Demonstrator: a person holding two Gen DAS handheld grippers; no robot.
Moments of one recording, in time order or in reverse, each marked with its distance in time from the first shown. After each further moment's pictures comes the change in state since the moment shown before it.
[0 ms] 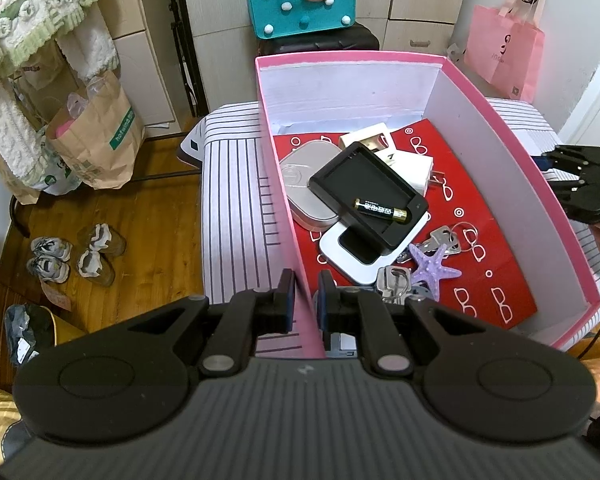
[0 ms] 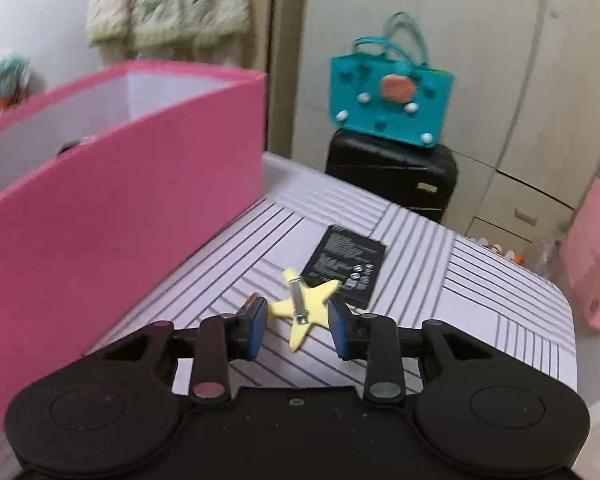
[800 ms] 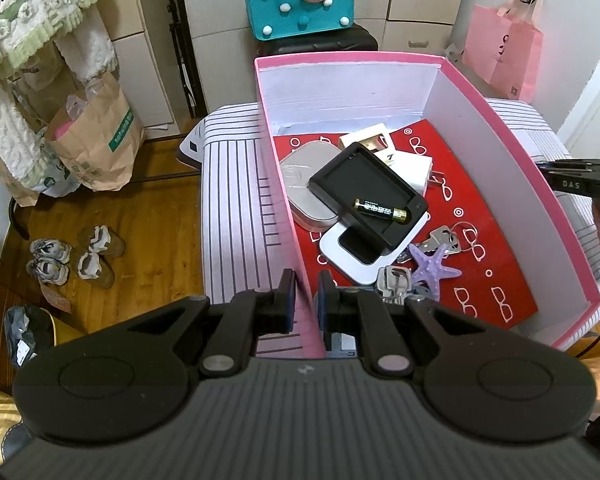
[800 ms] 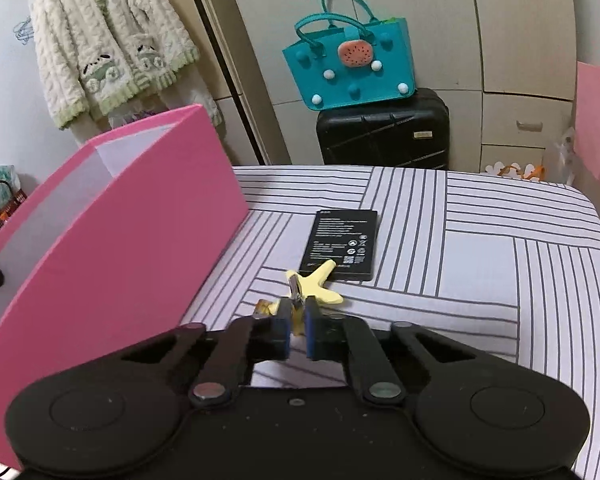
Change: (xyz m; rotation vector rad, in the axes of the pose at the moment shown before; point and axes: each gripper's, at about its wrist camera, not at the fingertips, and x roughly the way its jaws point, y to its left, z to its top) left arm 0.001 0.000 -0.002 0.007 -0.009 -0.002; right arm -0.008 -0.033 -0.009 0.386 -0.003 0.126
